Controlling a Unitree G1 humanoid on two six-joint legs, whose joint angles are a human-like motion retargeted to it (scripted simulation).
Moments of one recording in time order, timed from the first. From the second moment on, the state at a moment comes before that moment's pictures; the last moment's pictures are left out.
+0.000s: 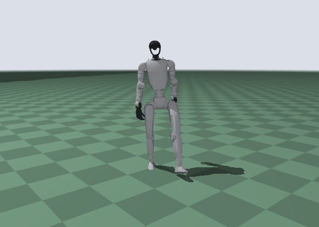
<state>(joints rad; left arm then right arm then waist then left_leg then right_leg) 0.17 0.05 0.31 1.70 0.18 0.05 -0.05 -0.11 -0.21 0.11 1.48 -0.63 0.10 0.32 -0.09 0.07 0.08 -0.36 0.07 0.20 0.09 -0.02 -0.26 0.16 -0.01 -0.20 0.16 -0.21 0.08</state>
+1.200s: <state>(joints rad) 0.03 0.09 0.20 1.52 0.11 0.00 -0.03 -0.04 -0.22 0.15 1.43 -0.76 0.12 0.35 -0.16 -0.02 0.01 -0.17 0.01 0.42 0.64 -0.13 0.22 -0.08 -0.17 -0.42 0.10 0.05 -0.05</state>
